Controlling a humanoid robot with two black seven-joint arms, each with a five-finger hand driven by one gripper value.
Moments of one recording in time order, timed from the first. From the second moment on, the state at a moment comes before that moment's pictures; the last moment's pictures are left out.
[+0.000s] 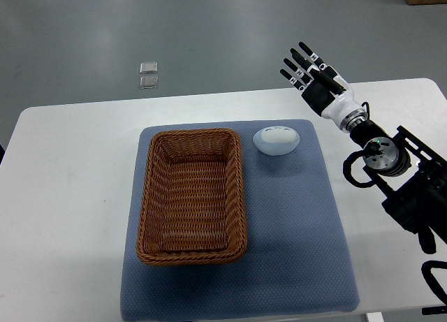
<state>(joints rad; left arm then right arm) -0.05 0.00 -0.11 -0.16 0.06 -0.04 0.06 0.64 -0.14 1.04 0.83 -0.13 0.25 0.13</state>
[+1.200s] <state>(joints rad) -0.05 0.00 -0.11 -0.16 0.06 -0.04 0.06 1.23 -0.38 0.28 0.90 -1.04 0.40 -0.13</state>
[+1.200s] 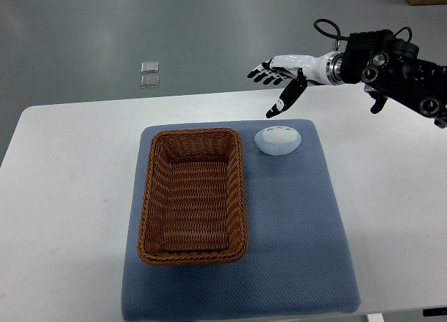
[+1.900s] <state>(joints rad) -0.05 0.00 -0.10 -0.16 0.06 -0.05 0.06 1.10 -0.32 0.21 0.92 -1.07 0.31 -0.17</state>
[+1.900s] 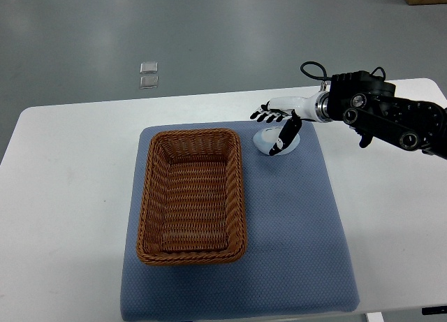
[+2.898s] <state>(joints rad) -0.05 0.00 -0.11 -0.16 0.06 -0.05 0.06 1.13 -0.35 0.22 0.94 -1.19 0.26 -0.13</state>
